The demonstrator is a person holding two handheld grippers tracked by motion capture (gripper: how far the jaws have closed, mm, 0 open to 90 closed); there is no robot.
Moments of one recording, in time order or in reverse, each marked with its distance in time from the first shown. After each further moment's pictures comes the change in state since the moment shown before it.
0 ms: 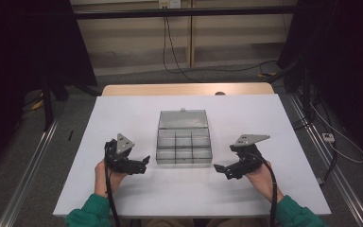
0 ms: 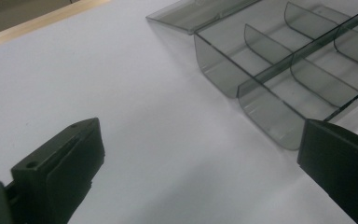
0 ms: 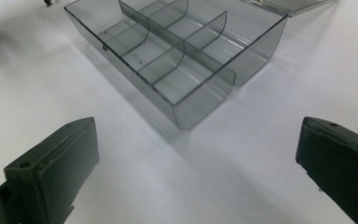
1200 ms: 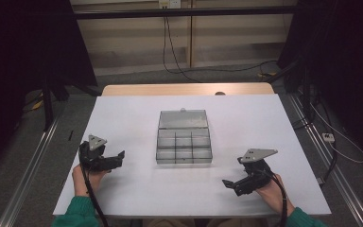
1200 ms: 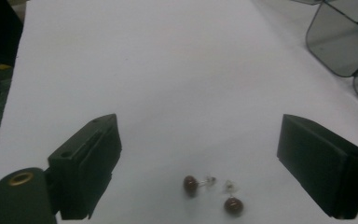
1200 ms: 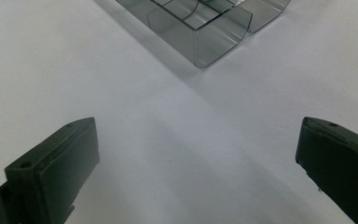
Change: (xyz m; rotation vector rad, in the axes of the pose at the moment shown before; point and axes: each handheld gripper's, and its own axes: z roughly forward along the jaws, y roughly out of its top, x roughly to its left) left arm 0.057 -0.031 -0.017 0.042 0.149 -0.204; right arm 0.012 -0.033 -0.019 0.062 -0.008 -0.057
